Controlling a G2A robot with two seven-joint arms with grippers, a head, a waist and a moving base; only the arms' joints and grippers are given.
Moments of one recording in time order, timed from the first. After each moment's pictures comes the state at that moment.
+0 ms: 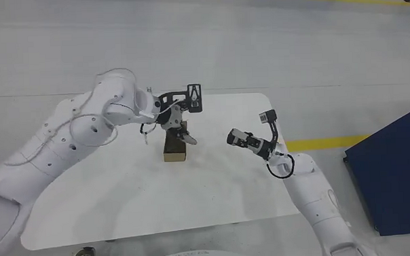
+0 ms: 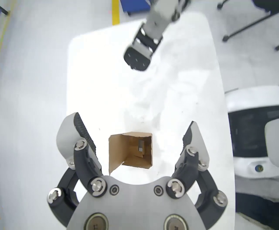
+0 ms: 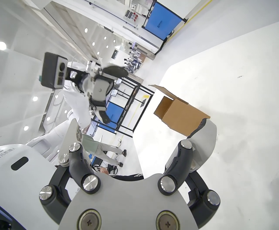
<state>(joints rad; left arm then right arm) 0.53 -1.24 -0.53 -1.31 0.72 -0.86 -0.56 -1.55 -0.99 1.49 -1.38 0.40 -0.66 0.93</state>
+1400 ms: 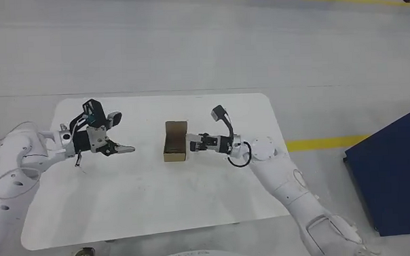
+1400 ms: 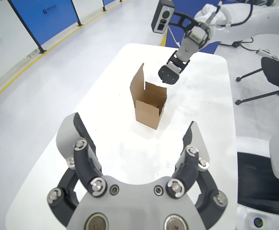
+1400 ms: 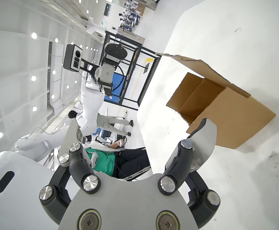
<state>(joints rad) 1.11 -1.01 -1.11 -1.38 1.00 -1.01 -0.21 -1.25 -1.07 1.10 -1.26 0.36 -0.50 0.95</state>
